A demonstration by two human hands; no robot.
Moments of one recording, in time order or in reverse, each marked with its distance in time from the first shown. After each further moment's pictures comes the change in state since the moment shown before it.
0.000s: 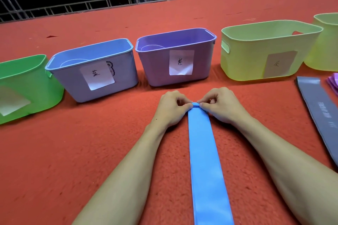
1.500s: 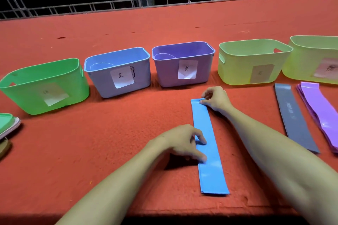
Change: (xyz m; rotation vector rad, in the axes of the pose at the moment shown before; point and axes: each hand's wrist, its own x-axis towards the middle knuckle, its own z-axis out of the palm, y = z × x) left_hand -0.121 0.086 -0.062 0.118 -0.785 -0.110; right_hand 0.006 -0.009 0.003 -0.018 0.034 0.121
